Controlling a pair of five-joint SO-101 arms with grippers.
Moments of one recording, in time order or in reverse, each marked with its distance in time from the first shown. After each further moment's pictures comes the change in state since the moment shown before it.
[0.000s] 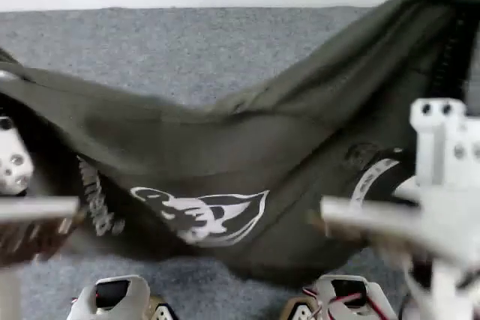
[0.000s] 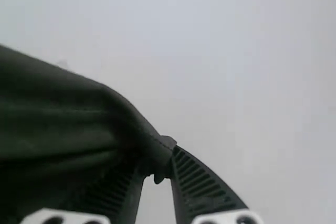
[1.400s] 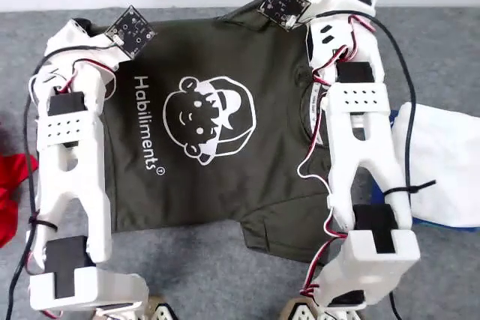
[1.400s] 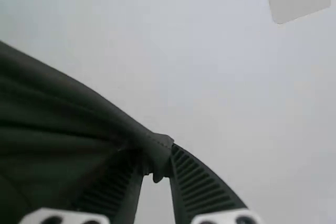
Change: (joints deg) left arm -2.4 31.3 61.4 -56.7 -11.7; right arm -4.5 45.8 34.9 -54.2 0.8
